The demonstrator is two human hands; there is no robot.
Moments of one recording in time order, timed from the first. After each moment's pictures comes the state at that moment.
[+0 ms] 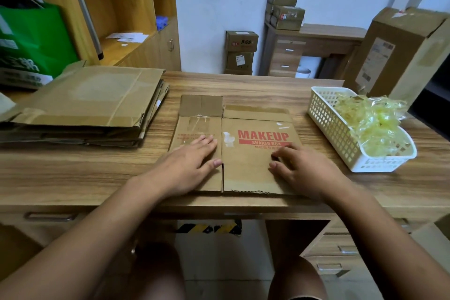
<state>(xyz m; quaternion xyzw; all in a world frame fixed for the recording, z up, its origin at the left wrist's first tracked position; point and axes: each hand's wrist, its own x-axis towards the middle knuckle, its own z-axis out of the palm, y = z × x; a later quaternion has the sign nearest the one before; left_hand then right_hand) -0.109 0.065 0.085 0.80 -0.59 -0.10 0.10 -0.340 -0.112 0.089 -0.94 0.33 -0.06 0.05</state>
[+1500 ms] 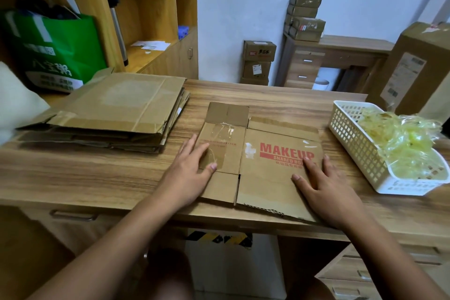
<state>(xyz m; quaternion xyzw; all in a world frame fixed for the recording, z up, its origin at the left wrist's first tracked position) -0.102 0.083 0.070 0.86 -0.41 -0.10 0.29 -0.343 -0.114 0.061 -0.88 0.46 -0.06 0.13</state>
